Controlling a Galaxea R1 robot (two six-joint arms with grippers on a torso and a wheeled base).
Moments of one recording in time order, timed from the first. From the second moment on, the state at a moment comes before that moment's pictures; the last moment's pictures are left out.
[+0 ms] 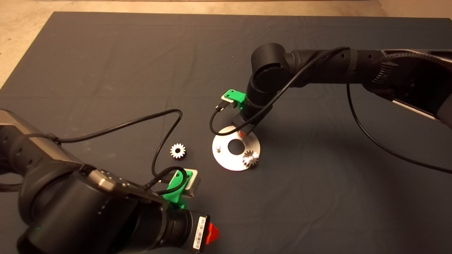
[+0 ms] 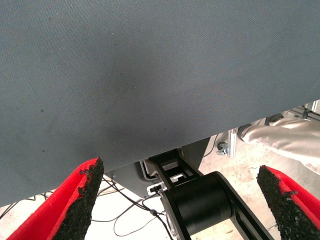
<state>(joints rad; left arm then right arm) -0.23 2.50 -0.34 0.57 1.53 -1.91 0.35 2.90 -1.39 -0.31 -1.50 0.72</state>
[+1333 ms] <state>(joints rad) -0.23 2.50 -0.34 0.57 1.53 -1.91 0.35 2.90 -1.40 -0.31 -1.52 0.72</state>
